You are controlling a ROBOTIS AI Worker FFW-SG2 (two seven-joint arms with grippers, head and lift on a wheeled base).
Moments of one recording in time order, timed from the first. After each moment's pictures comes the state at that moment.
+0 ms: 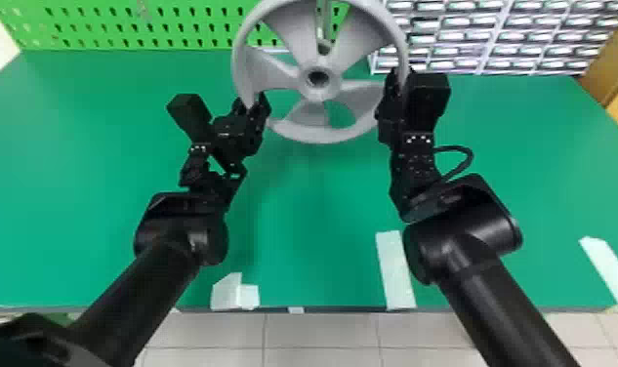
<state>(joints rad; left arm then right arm) -0.45 0.13 -0.42 -0.89 0.61 -0.42 -0.18 -0.26 -0.07 0.36 -1.41 -0.02 -0.07 -0.44</state>
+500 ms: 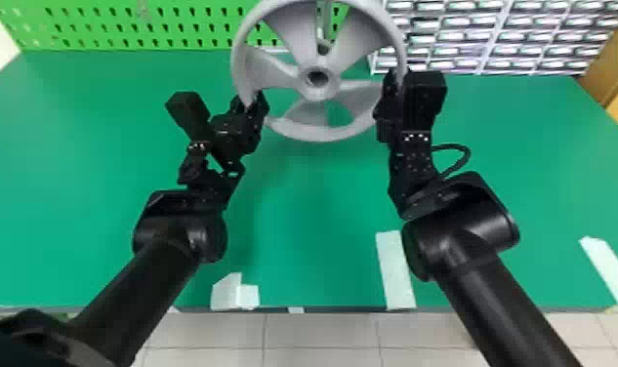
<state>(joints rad) -0.47 0.13 -0.41 -0.87 0.61 -0.42 -0.18 -0.29 -0.07 0.36 -1.38 -0.03 -0.07 -0.44</state>
